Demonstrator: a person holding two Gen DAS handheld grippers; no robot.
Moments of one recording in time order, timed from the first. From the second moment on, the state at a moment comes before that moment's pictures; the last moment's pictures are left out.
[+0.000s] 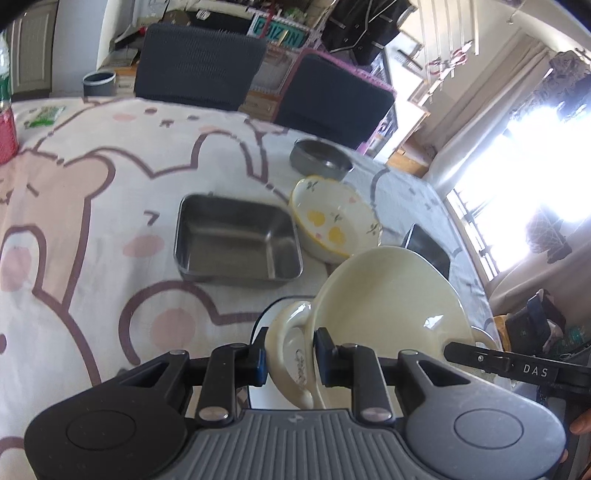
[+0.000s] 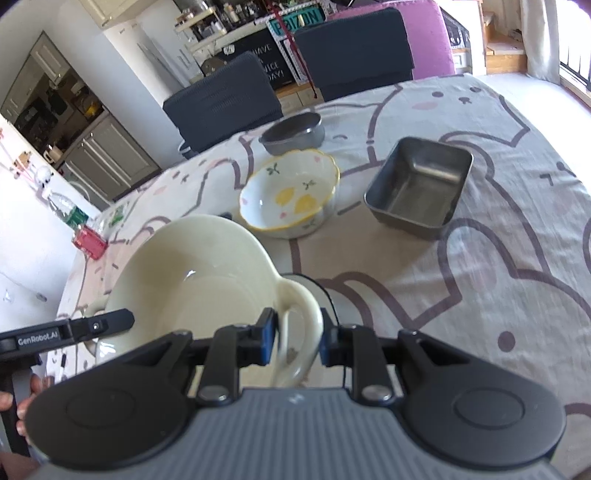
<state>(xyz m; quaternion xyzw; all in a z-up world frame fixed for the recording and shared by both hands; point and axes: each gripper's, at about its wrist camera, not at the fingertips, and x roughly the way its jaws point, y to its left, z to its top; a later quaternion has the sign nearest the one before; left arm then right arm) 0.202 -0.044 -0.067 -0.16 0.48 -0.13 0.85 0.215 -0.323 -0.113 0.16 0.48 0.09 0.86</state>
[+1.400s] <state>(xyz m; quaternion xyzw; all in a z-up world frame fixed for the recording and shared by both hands) 0.219 -0.034 -0.143 -0.19 0.54 -0.12 0.81 0.250 -0.295 -0.154 0.08 0.56 0.04 0.82</state>
